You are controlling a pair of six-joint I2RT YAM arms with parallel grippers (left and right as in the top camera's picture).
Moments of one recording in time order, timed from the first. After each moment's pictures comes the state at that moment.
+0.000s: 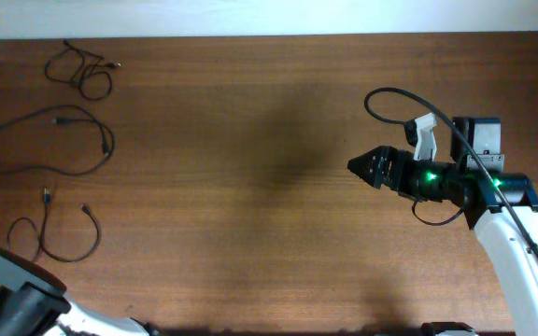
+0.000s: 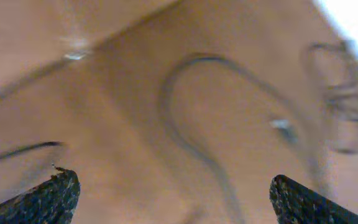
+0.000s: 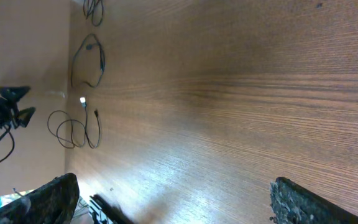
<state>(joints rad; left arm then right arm) 0.95 1.91 1.56 -0.53 0.28 -0.12 0.00 1.28 1.02 -0.74 -0.76 0.34</state>
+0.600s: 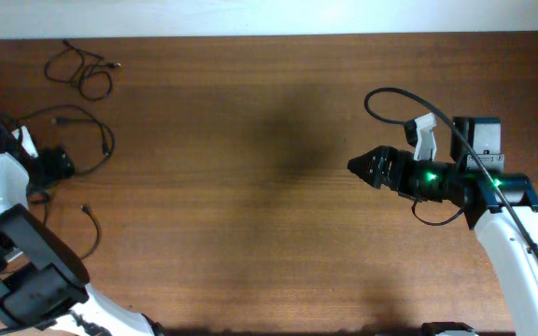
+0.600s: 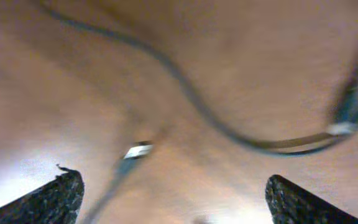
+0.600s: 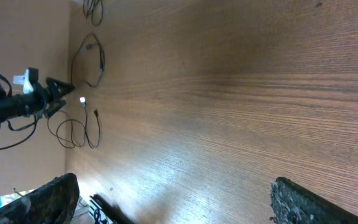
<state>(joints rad) 0.65 1.91 1.38 -0.66 -0.05 0.10 0.00 1.28 1.02 -0.74 -0.76 0.34</state>
